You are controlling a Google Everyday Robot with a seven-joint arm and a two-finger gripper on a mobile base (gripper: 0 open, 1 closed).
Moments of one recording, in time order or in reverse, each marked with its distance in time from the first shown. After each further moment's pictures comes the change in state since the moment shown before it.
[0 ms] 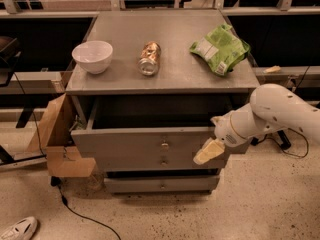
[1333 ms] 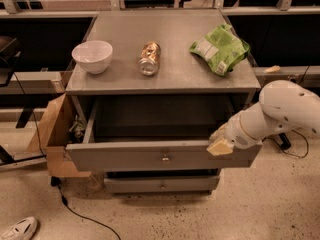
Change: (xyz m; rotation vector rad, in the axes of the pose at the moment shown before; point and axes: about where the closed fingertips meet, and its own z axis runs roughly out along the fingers) arm 0.028 0.003 -0.034 0.030 0.087 0.025
